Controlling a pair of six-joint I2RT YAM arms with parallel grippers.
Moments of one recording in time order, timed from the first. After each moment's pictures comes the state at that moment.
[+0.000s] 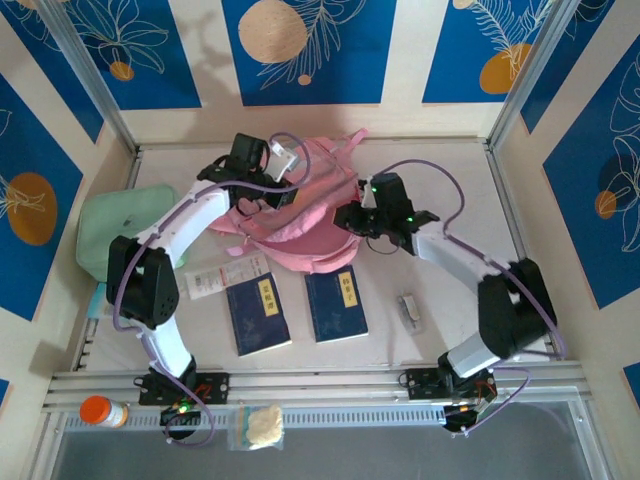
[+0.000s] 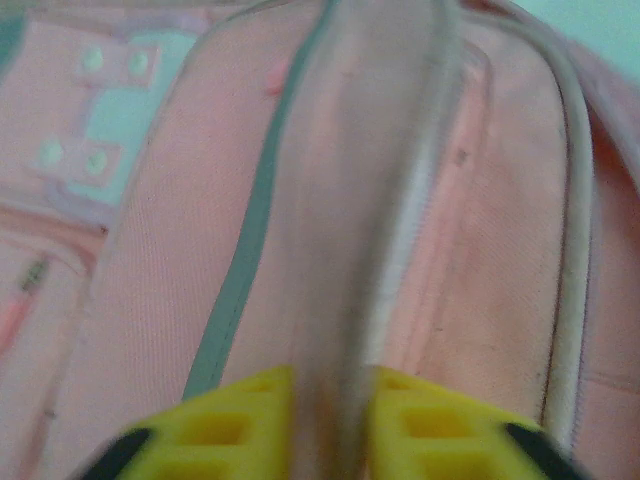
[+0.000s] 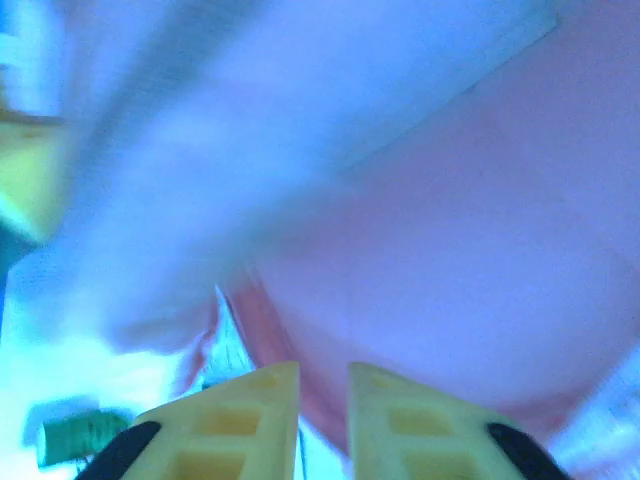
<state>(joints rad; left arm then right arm) -0.41 1.77 1.51 -0.56 0.32 0.15 0.46 1.49 1.01 -0.22 -0.38 0.72</state>
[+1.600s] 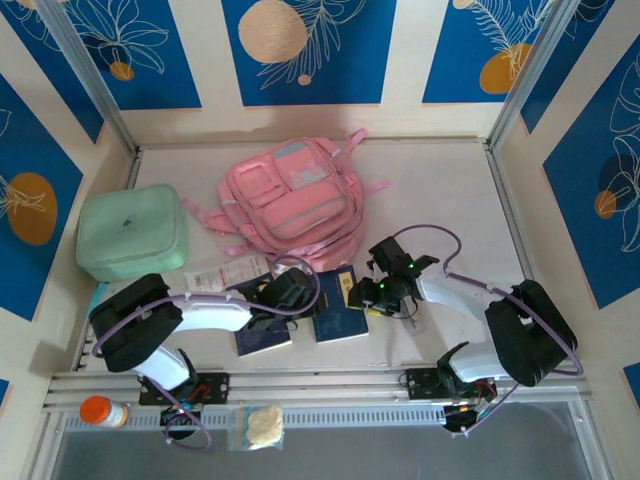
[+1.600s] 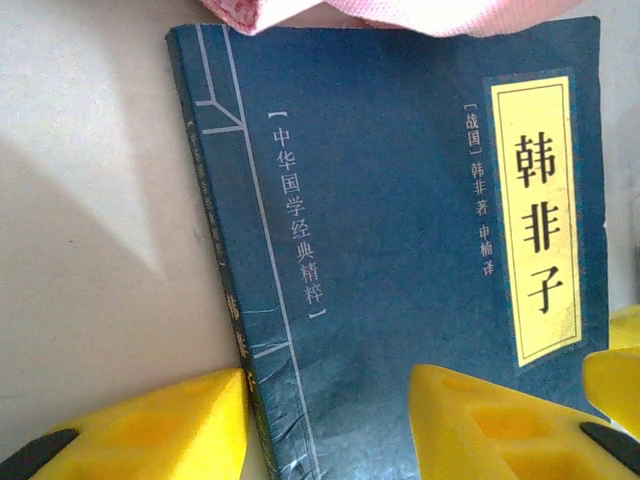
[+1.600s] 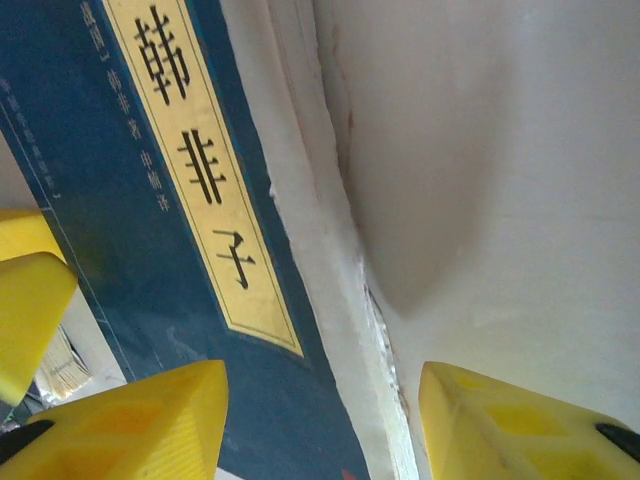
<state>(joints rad) -1.00 1.54 0.59 0.10 -0.06 -1.06 0.58 1.37 0.63 -0.50 -0.38 0.74</state>
